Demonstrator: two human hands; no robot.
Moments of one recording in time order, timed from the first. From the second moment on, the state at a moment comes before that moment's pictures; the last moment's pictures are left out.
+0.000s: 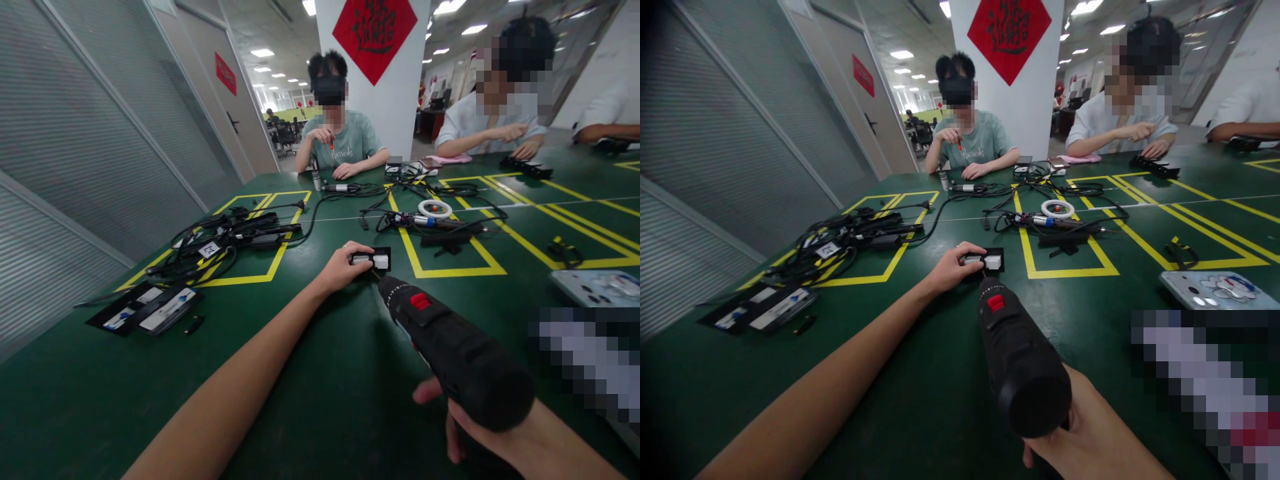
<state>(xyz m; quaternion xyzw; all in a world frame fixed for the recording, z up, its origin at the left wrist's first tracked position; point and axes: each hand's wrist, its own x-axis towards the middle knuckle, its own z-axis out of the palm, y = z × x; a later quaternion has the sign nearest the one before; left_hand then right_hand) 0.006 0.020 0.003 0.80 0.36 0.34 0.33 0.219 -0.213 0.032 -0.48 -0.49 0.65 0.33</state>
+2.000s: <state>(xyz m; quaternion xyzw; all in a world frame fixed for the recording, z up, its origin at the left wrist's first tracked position) 0.007 0.020 0.004 0.80 0.38 0.34 0.33 0.222 -0.209 0.041 -0.53 -0.55 0.60 0.26</state>
